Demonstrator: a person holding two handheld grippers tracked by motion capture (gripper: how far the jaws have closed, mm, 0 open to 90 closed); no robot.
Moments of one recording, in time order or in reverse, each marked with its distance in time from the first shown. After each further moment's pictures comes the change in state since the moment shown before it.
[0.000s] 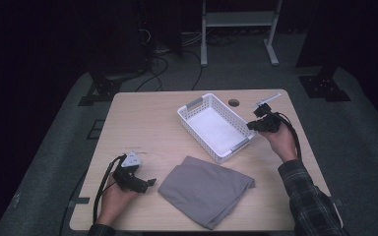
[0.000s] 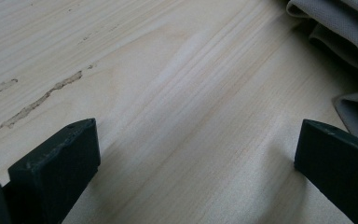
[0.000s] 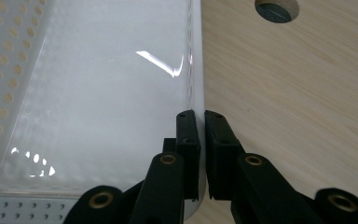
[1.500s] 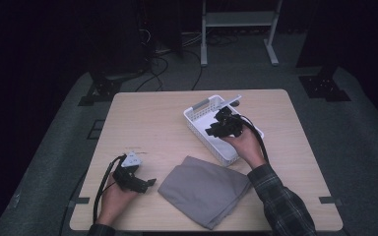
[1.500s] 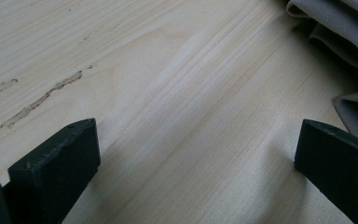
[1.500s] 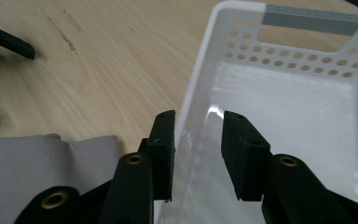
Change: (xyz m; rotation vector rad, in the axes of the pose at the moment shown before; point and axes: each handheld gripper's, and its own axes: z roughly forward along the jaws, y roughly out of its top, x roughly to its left) left arm 0.000 0.000 0.000 -0.002 0.000 0.000; right arm 0.117 0.054 0.015 -0.080 0.183 -0.140
